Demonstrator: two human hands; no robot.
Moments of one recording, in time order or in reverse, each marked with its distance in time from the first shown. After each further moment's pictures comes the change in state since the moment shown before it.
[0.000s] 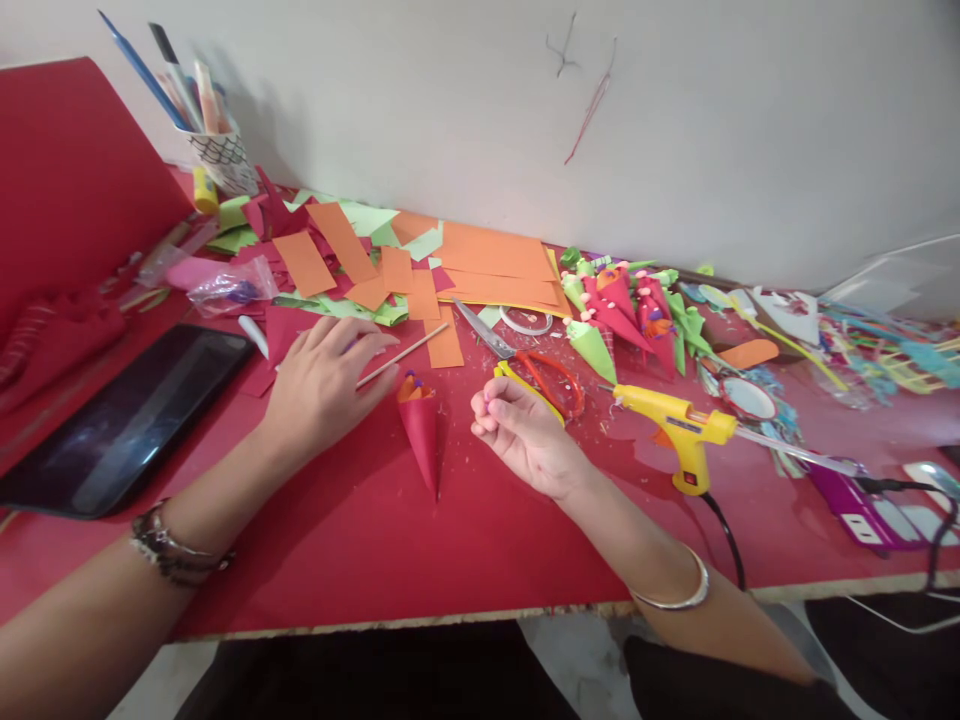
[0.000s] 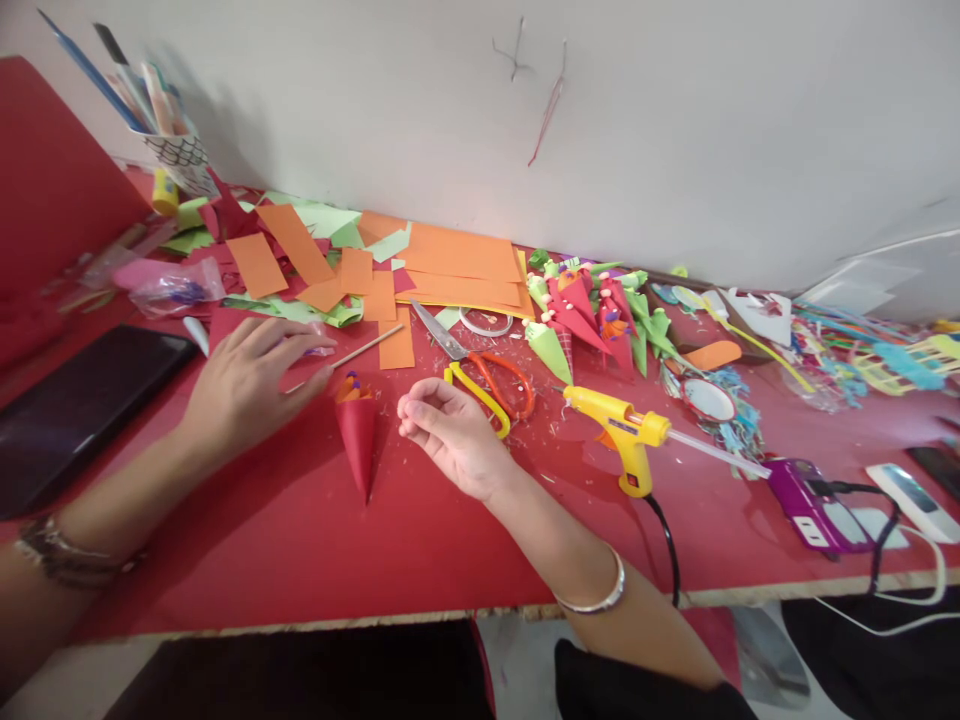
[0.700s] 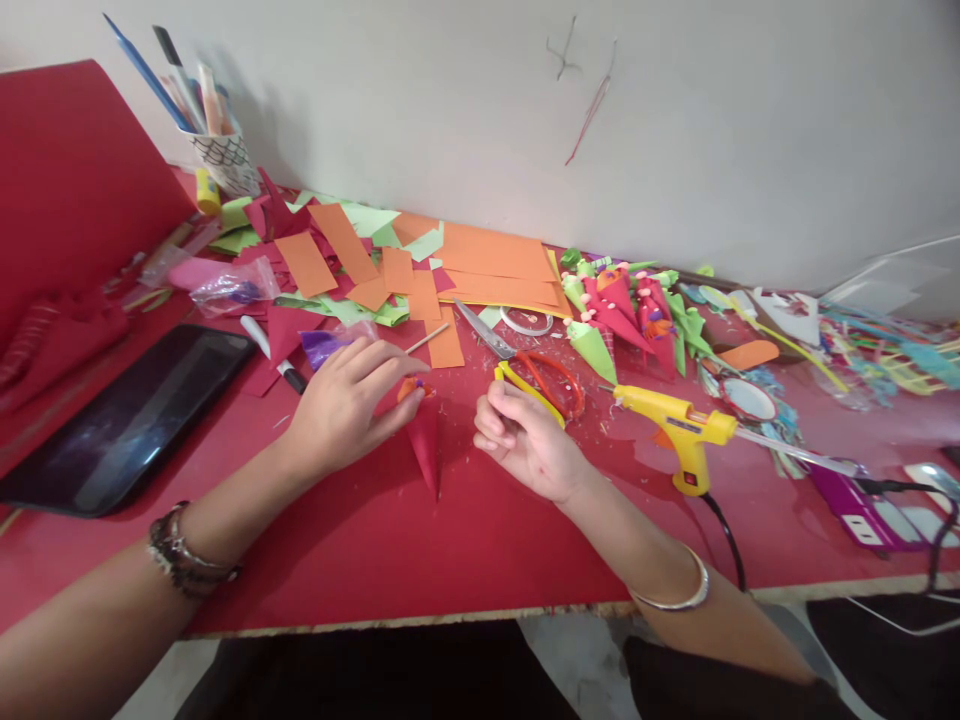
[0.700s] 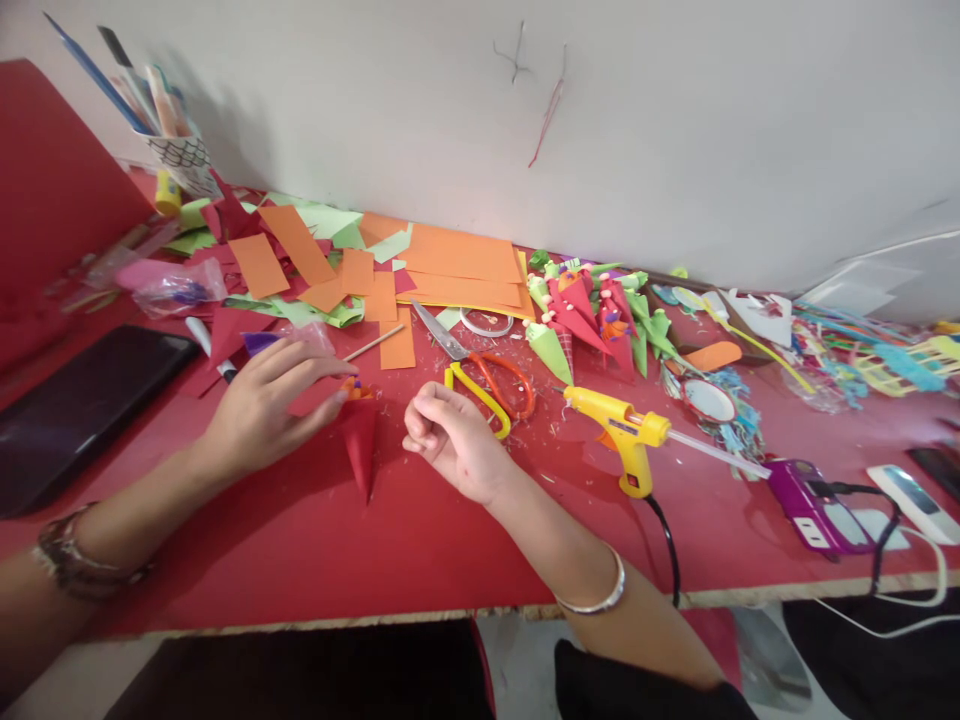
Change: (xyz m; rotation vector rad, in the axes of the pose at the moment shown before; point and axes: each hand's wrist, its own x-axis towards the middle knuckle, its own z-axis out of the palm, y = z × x) left_hand -0.003 0.017 -0.004 -0.279 0.091 0.216; right_hand -0.003 -0.004 0.006 -0.005 -0.035 0.060
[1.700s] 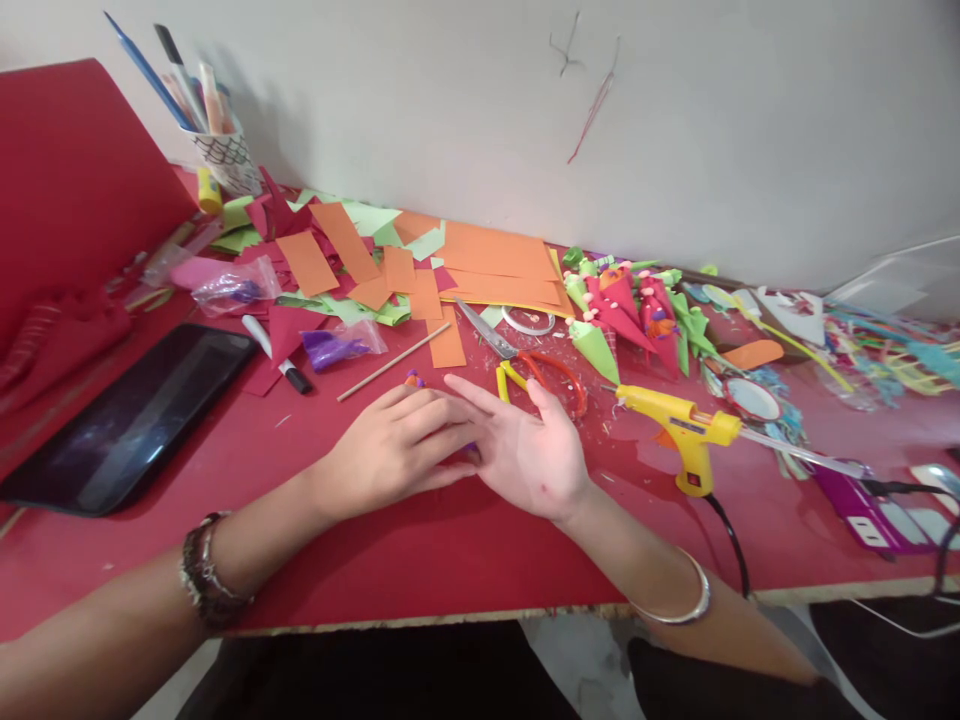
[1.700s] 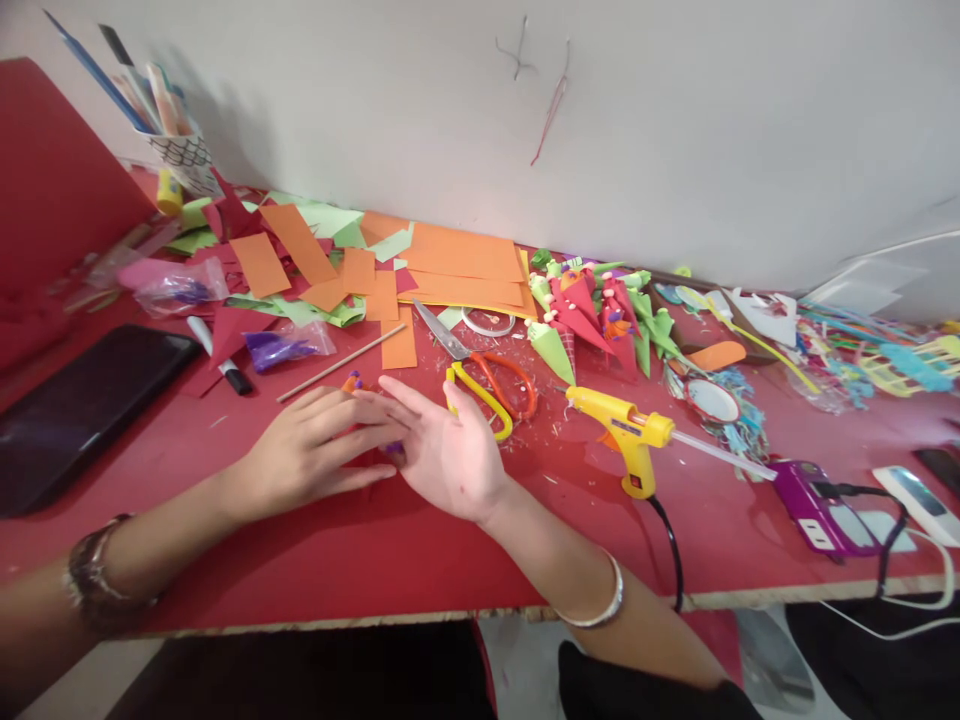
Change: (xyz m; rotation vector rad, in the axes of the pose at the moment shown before) left_hand -0.002 0.036 0.005 -0.068 -0.047 0.283; right_hand -0.006 0.001 0.017 0.180 -0.006 0.168
